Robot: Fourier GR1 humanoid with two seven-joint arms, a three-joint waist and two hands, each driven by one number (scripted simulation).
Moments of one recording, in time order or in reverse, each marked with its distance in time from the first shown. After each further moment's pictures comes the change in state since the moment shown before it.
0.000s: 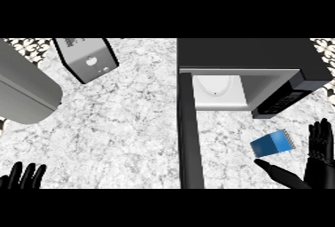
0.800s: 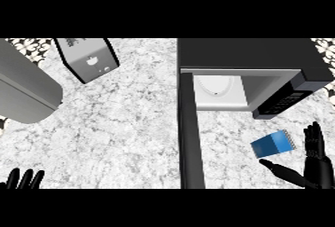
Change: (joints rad) left arm 0.046 -0.011 -0.001 -0.008 -0.001 -0.020 -0.024; right arm -0.139 -0.085 -0.111 0.429 -0.020 0.084 -0.183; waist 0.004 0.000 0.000
